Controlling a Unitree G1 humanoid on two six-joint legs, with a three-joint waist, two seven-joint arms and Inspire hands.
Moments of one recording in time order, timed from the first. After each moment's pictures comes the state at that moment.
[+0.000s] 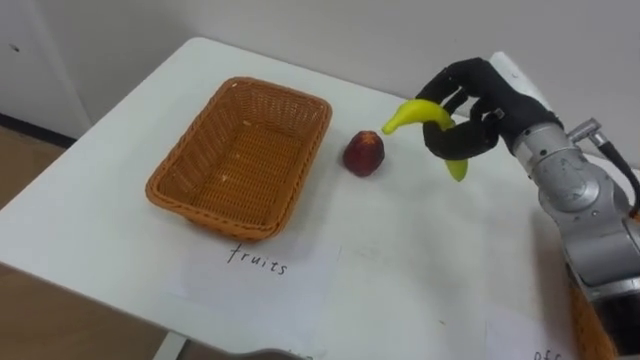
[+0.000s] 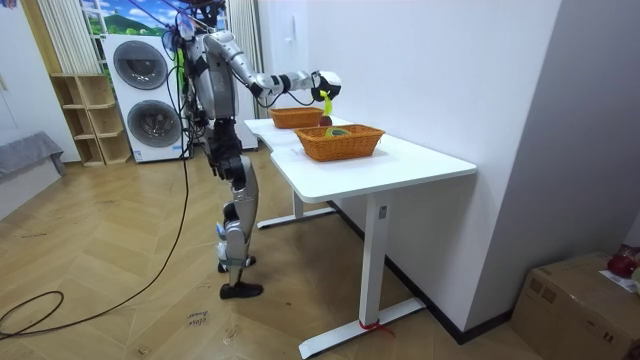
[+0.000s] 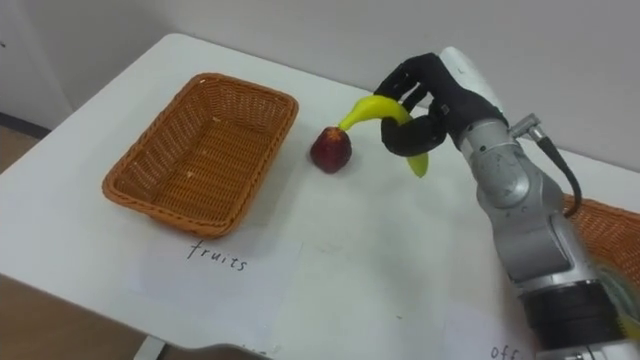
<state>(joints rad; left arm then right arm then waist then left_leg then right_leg) 0.25 0.23 0.11 0.94 0.39 0.15 0.23 -0.38 -0.49 0.13 0.17 -0.34 0.13 0.12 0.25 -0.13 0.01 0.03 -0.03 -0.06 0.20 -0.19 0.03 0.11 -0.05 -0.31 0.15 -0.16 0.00</state>
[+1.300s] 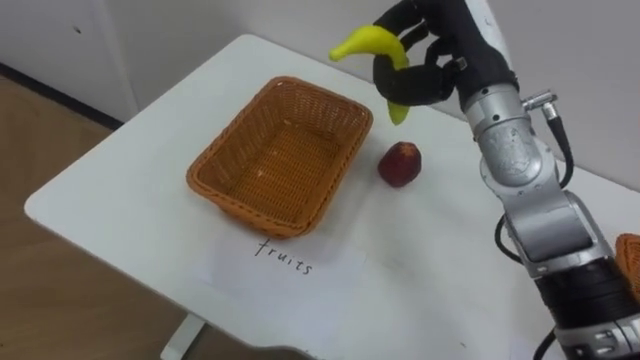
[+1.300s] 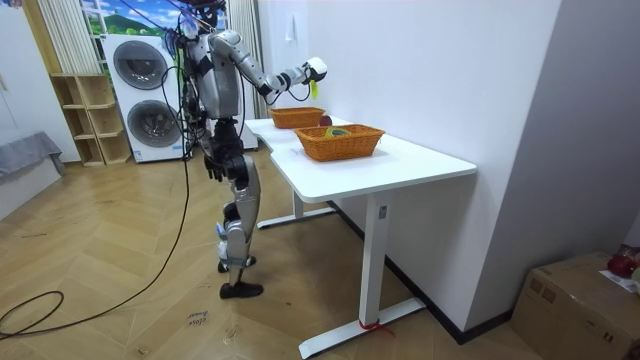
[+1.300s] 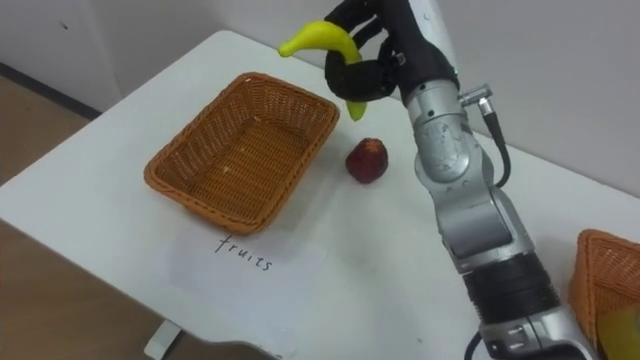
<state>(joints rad) 0.24 0.21 0.09 0.94 0.45 0.16 0.21 -0.49 -0.34 0.23 0.13 -0.24 0.11 -0.10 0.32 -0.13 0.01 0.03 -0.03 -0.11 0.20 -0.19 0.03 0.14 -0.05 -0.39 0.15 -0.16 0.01</state>
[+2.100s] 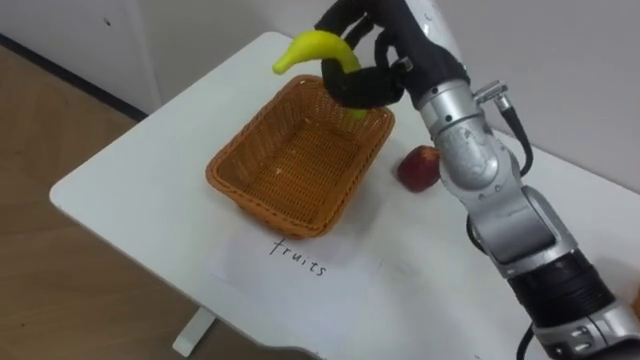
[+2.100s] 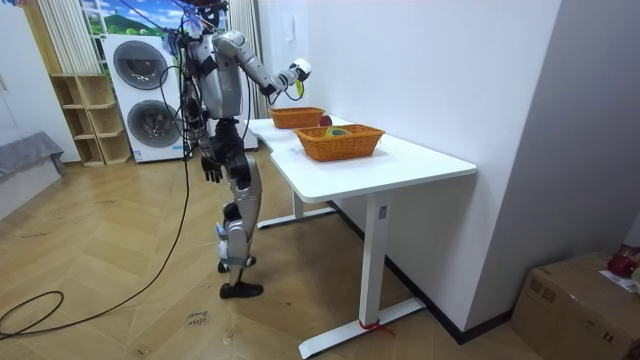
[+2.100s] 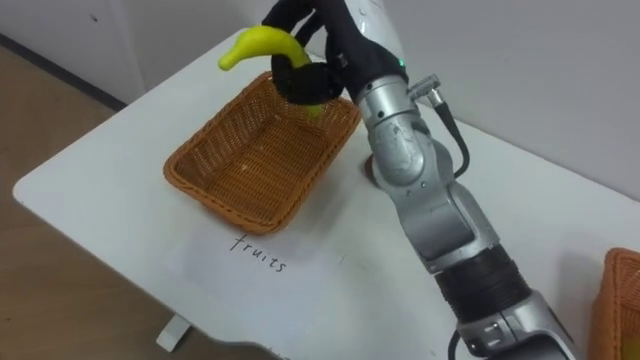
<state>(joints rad) 0.23 0.22 0.07 0.95 0.45 0.15 0.19 -0.54 -0.30 0.36 0.11 -0.33 0.07 -0.11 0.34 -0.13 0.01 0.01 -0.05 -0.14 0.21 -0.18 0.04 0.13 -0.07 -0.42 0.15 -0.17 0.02</state>
